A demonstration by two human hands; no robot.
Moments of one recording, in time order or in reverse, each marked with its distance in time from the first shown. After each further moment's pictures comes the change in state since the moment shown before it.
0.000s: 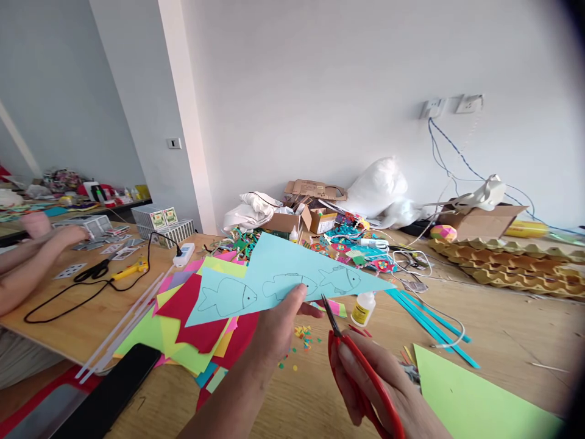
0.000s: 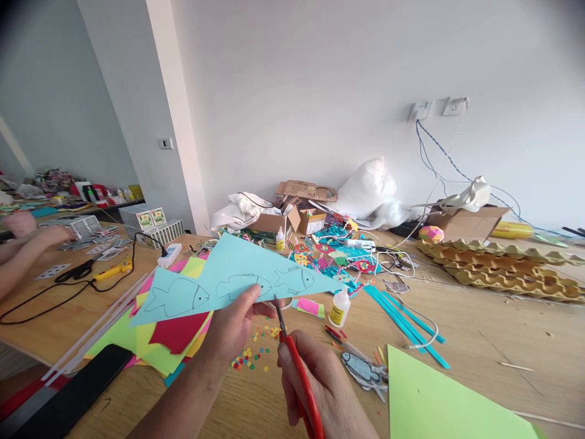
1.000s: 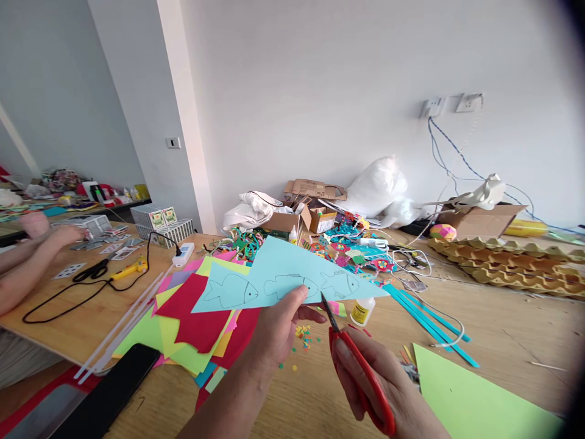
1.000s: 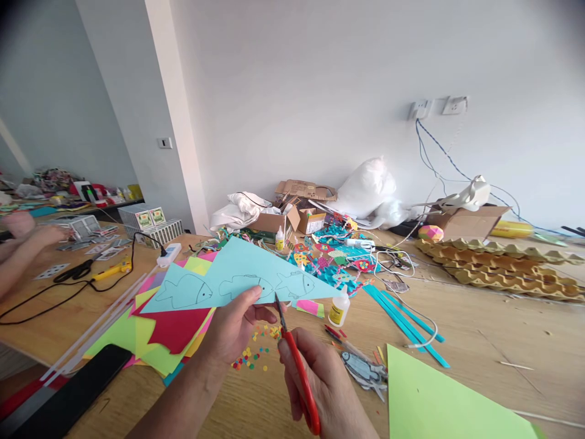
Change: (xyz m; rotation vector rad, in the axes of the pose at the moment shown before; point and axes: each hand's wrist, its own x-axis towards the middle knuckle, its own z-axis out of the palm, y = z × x) left_hand -0.002 0.003 0.001 -0.129 -0.060 -0.110; right_hand 0.007 0.009 -0.001 -0.059 0.048 -0.021
